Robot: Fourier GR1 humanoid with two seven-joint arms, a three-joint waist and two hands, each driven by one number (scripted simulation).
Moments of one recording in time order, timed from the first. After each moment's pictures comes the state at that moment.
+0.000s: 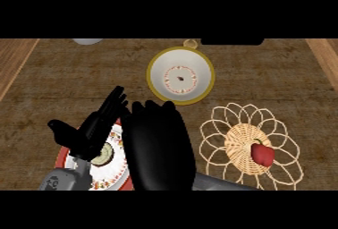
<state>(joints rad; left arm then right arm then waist) -0.13 0.17 -0.22 -1.54 0.28 0.01 0.11 -0.79 -0.01 0.76 -1.78 0.97 0.24 1.00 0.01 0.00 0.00</state>
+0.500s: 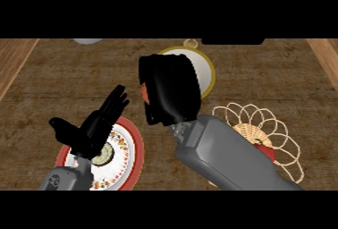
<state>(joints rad) -0.14 0.15 -0.20 -1.54 0.27 -0.01 0.12 -0.88 -0.01 0.53 -1.49 0.96 0.09 0.81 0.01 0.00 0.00</state>
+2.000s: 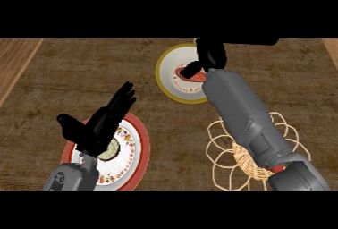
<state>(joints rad) -0.17 0.12 -0.21 -1.56 0.24 -0.03 0.16 -1.14 -0.02 -0.01 -0.39 0.77 -0.42 0.14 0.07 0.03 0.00</state>
